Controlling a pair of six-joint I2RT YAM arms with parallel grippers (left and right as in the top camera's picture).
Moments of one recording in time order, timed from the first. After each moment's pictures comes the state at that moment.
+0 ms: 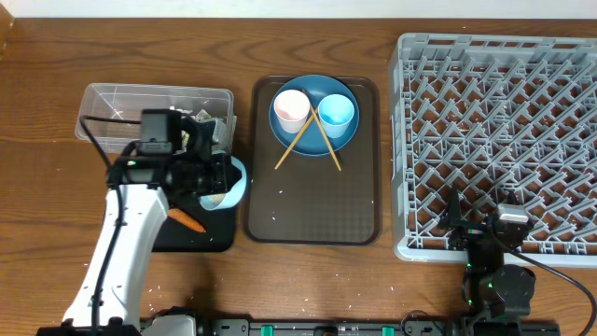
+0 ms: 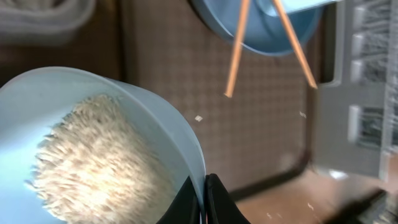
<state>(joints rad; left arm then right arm) 0.02 1.34 0.97 -0.85 0.56 -0.09 0.00 0.01 0.01 -0.06 0.11 0.05</state>
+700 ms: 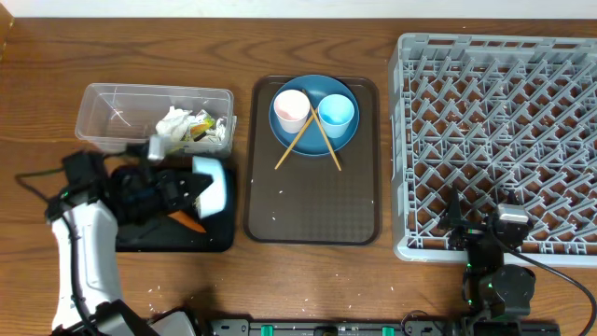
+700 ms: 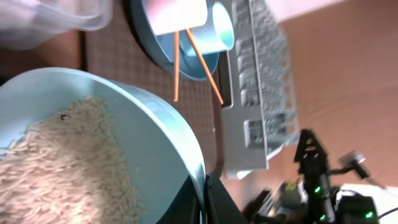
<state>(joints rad) 0.50 1.34 0.84 -0.96 1.15 0.25 0.00 0.01 0.01 -0.06 0.11 0.05</state>
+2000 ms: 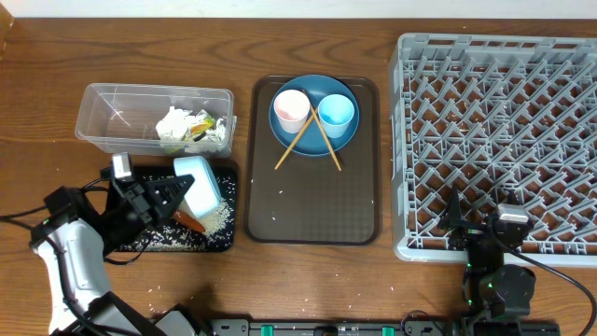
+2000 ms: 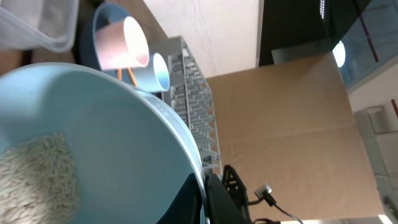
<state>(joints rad) 0.69 1.34 0.76 -1.06 1.48 0.31 0.00 0.01 0.01 -0.06 0.11 0.05</state>
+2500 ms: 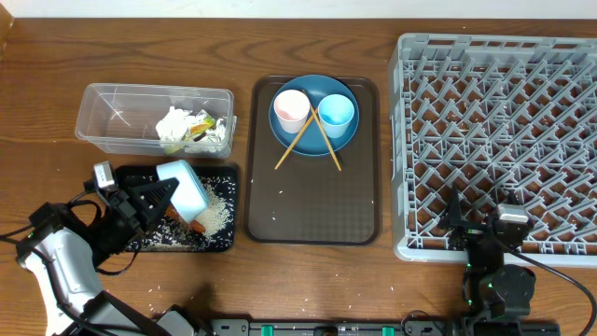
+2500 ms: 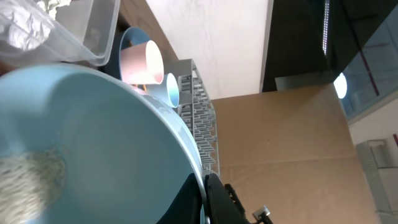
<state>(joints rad) 0.80 1.34 0.76 -1.14 1.46 0.32 0.00 0.01 0.01 -0.06 0.11 0.05</state>
